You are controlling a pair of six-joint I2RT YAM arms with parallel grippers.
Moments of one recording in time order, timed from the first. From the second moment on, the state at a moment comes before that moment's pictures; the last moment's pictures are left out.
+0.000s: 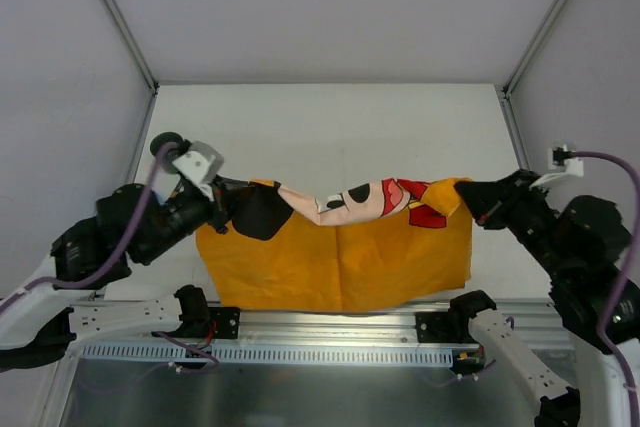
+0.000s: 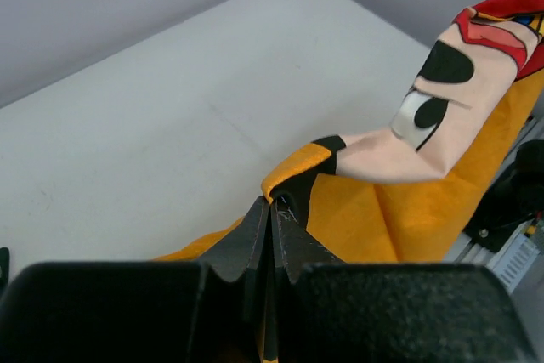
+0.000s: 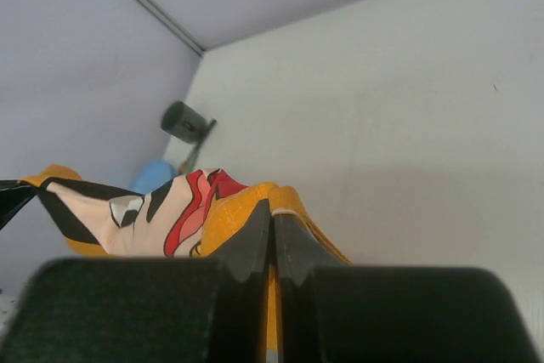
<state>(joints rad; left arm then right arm) -1.16 0.66 1.31 -0.75 -0.42 -0.11 0.35 0.58 1.40 -0.93 -0.10 0.58</state>
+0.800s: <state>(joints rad) -0.78 1.60 0.93 -0.14 -0.26 -0.13 0.35 1.01 0.78 -0.47 0.18 0.56</state>
